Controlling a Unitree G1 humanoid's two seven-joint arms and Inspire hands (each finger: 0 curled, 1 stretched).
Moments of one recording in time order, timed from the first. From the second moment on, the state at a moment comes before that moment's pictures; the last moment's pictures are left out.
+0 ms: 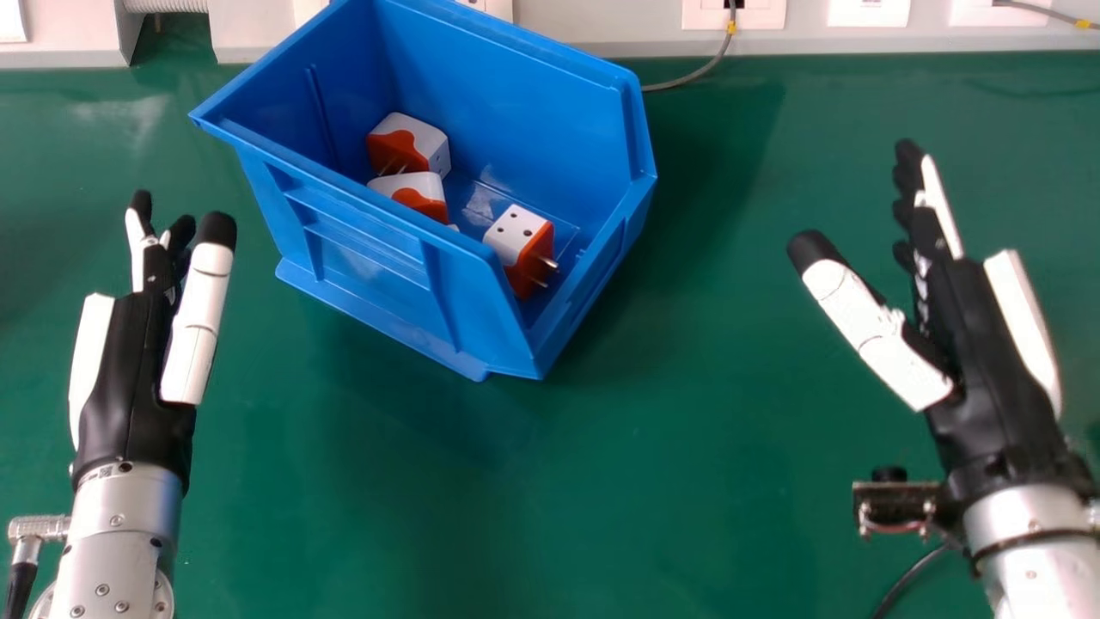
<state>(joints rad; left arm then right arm) 0.15 0.22 0.24 -0.14 0.04 0.07 -0.03 0.27 -0.13 -0.02 -0.43 -0.19 0.12 0.08</state>
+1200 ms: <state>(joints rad) 0.35 0.29 0.29 -0.02 -0.02 -0.18 -0.18 0.47 -0.14 -0.02 -0.43 0.20 0.07 0.30</state>
